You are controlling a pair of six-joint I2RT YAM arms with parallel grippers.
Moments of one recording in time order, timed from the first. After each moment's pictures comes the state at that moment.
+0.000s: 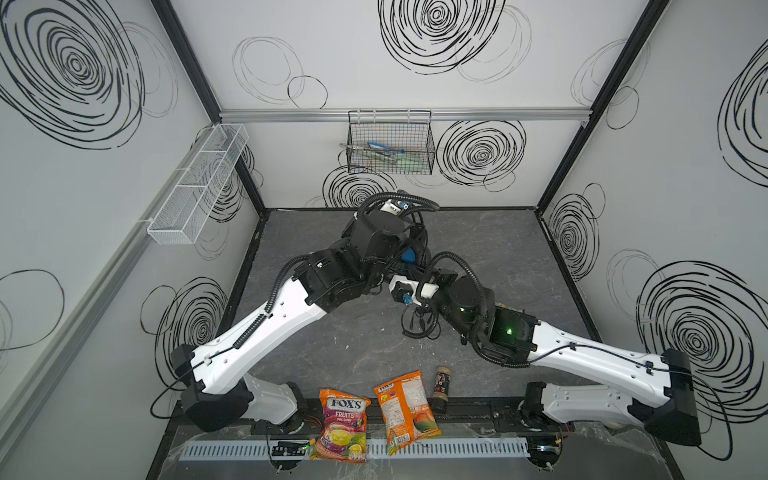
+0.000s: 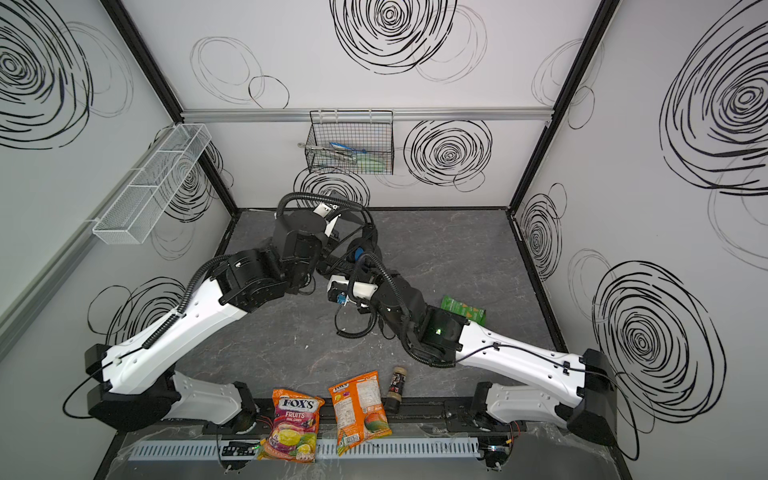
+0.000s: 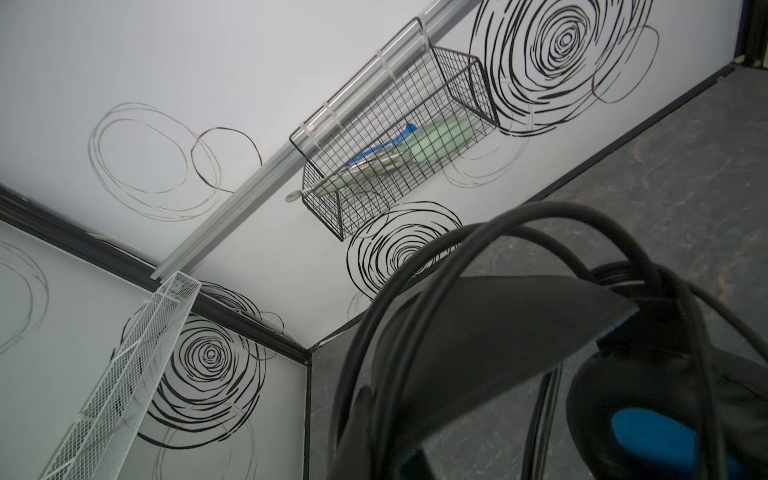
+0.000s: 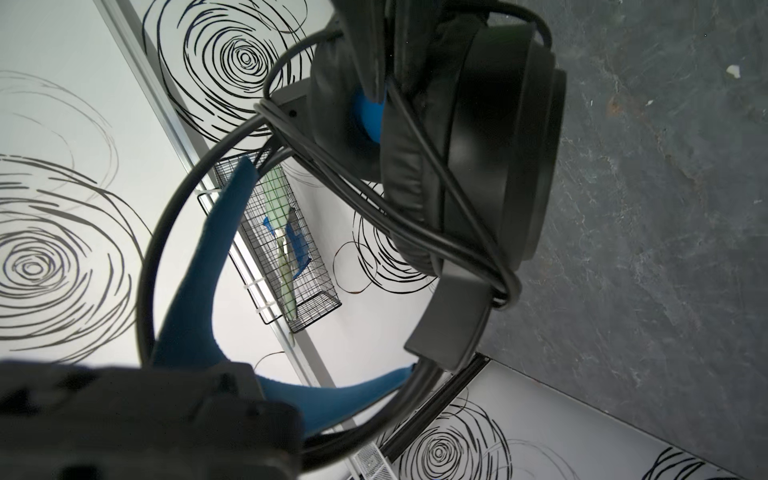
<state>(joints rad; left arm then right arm) -0.90 1.39 1.68 -0.73 -0.86 0.27 1.16 1.15 0.97 -0.01 0.53 -0.86</state>
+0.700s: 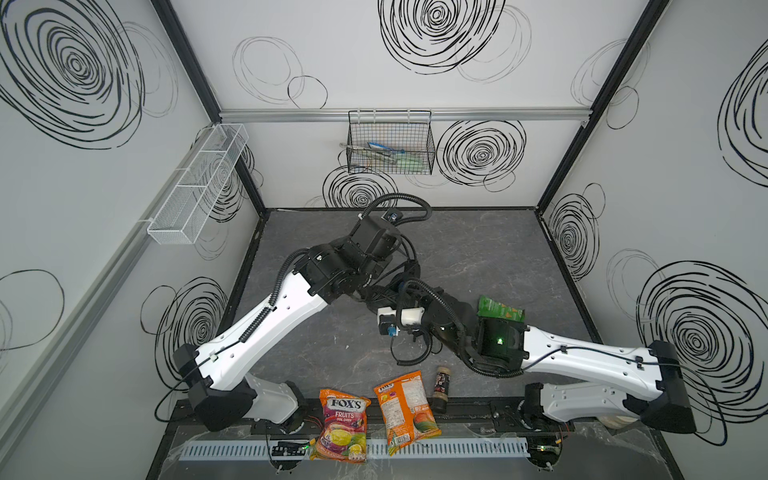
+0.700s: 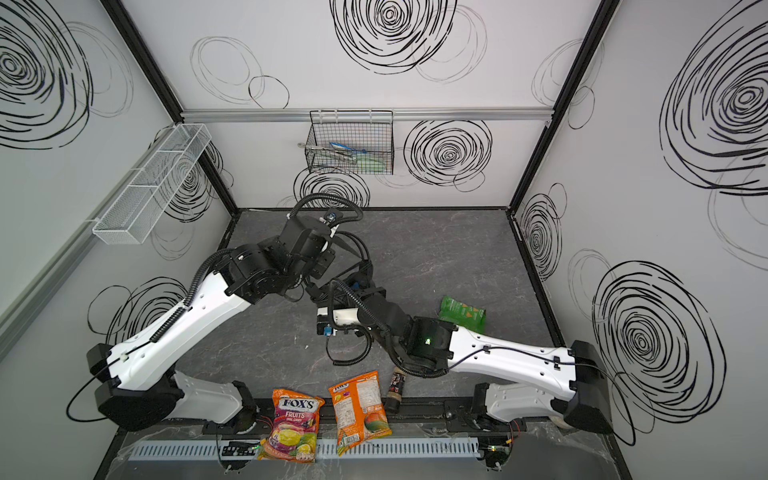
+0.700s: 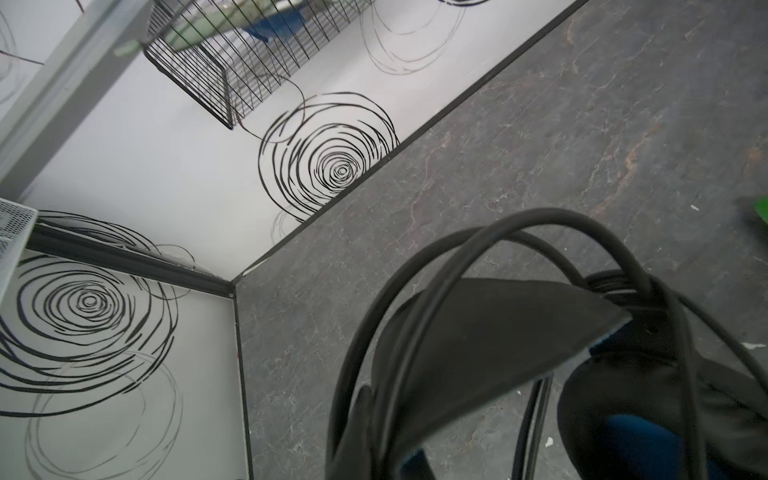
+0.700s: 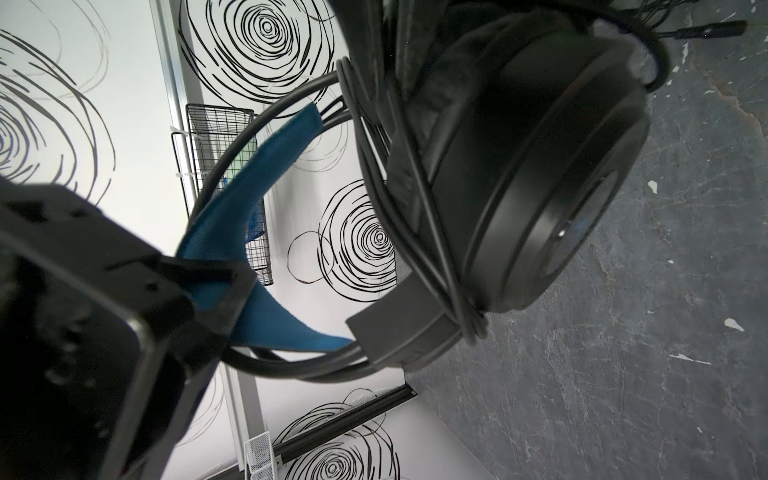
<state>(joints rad) -0.80 1.40 1.63 -1.00 -0.59 0.06 1.28 1.21 1.00 -0.18 0.59 -0.98</state>
